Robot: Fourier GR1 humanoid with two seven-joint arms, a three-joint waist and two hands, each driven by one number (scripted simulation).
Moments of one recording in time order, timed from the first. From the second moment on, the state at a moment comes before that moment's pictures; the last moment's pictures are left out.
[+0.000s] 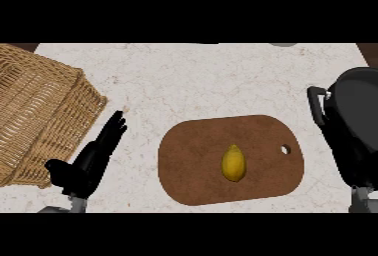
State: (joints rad) left arm -0.02 0.32 -0.32 -1.58 0.29 0.14 0.02; right arm -0.04 -0.41 0.02 -1.34 -0.35 -0.02 -0.06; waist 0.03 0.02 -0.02
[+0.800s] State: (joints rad) left arm 0.01 0.27 -0.19 -1.61 0.23 0.33 -0.11; right arm 0.24 -0.25 0.02 -1.90 0.13 -0.59 -0.55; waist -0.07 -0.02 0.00
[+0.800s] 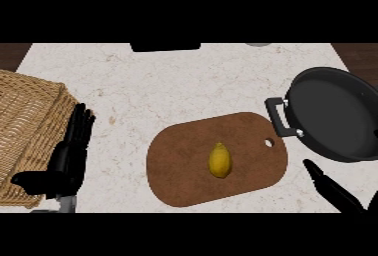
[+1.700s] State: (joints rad) left arm -0.02 0.24 -0.22 -1.60 0.19 0.32 -0.14; right arm 0.89 -0.05 0.44 -2.11 1.04 -0.61 -0.17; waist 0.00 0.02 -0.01
